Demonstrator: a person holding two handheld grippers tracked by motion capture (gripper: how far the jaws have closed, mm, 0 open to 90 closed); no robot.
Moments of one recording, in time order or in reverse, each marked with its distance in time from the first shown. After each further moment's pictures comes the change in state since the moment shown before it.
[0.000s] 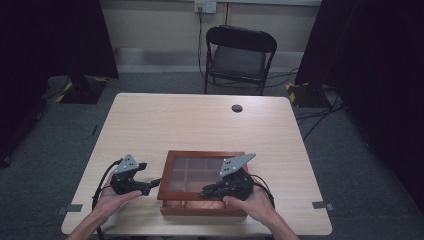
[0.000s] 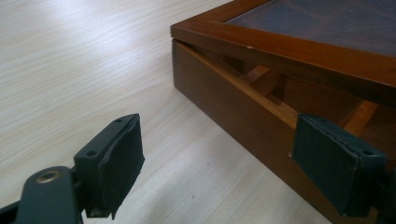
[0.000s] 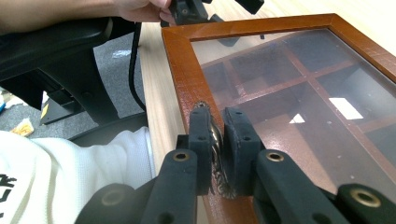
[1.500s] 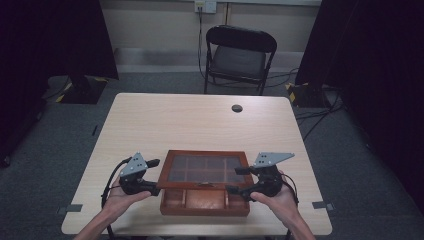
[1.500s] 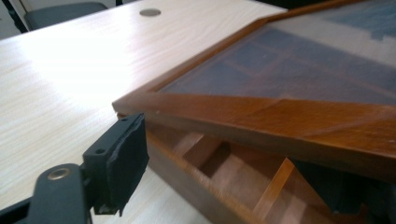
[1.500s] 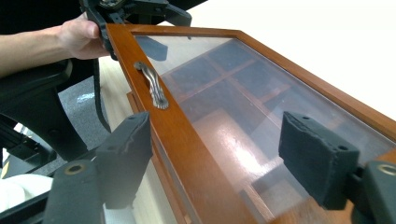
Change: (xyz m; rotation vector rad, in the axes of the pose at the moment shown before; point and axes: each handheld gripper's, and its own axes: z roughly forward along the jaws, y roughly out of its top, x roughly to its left) left arm -0.031 0.032 -0.002 -0.133 -0.075 0.073; right arm -0.014 -0.031 -0.061 -0.155 -0.178 0.141
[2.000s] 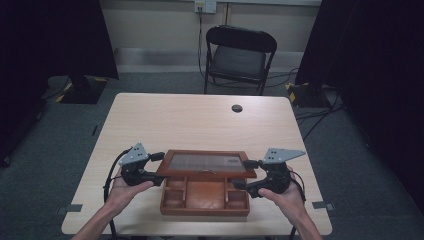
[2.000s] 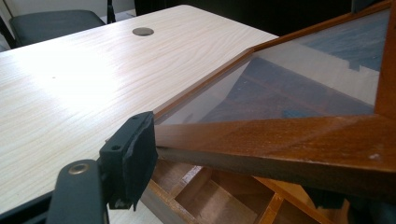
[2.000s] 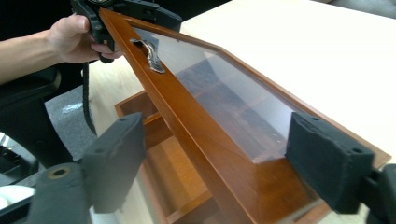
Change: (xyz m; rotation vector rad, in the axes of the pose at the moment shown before) left arm 0.007 0.028 0.001 -0.023 -0.048 -0.034; right arm -0.006 0.005 -0.019 -0.056 -0.055 -0.016
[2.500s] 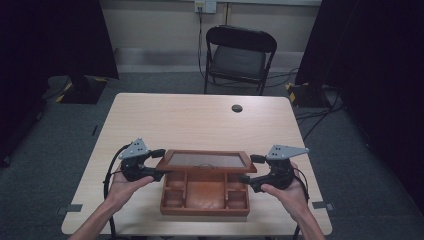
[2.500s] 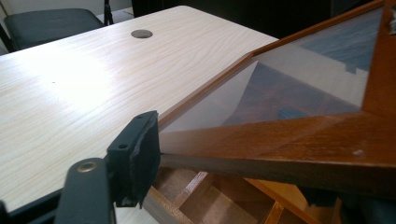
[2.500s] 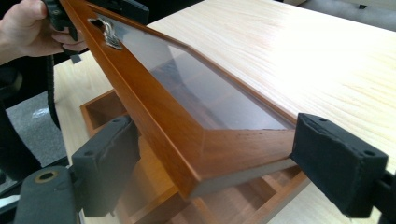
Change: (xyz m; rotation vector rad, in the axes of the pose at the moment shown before) left arm 0.005 0.012 -0.001 0.005 -0.011 -0.006; right arm -0.016 -0.003 -0.002 0.000 -0.094 0.002
